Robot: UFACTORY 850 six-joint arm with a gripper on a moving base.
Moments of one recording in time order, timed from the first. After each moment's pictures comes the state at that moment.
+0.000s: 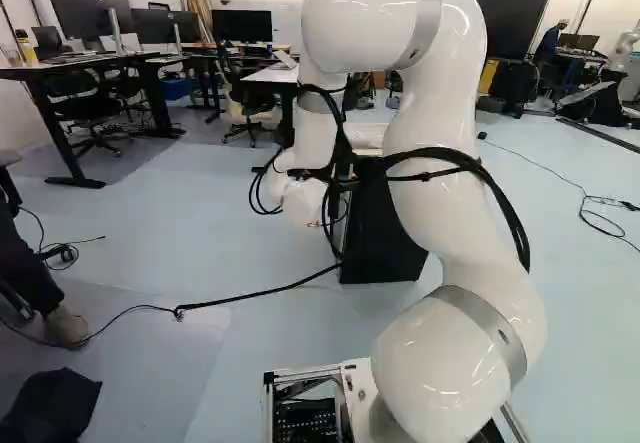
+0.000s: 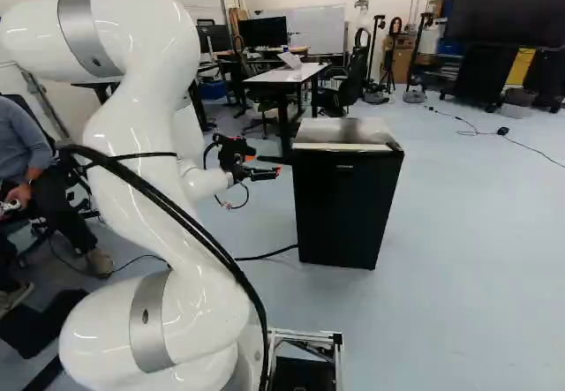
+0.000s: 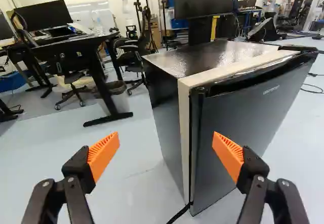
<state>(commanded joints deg) 22.3 -32.1 -40.1 51.6 72.3 0.0</state>
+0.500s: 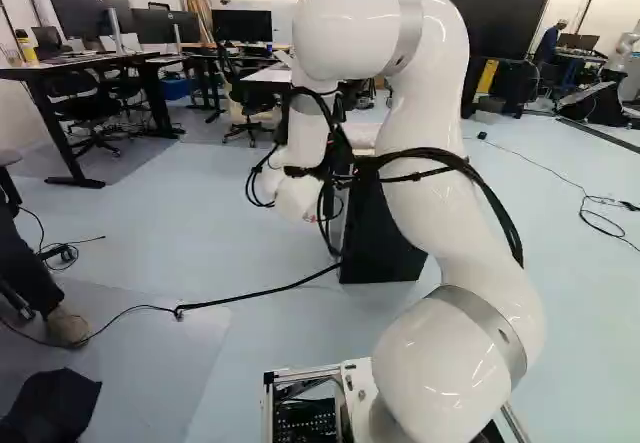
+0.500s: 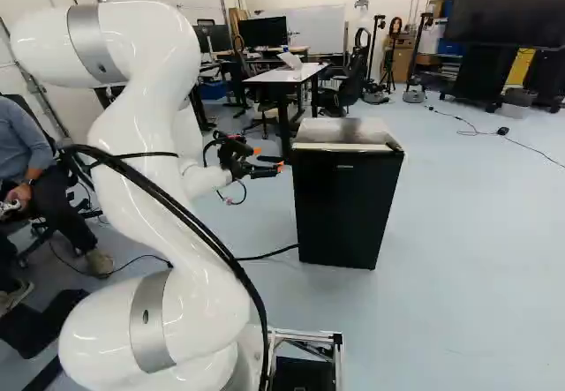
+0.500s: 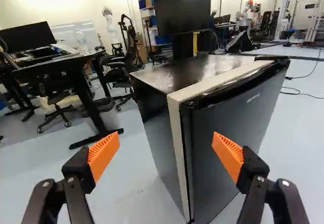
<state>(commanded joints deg) 23.1 -34.8 -44.3 59.0 77.2 0.0</state>
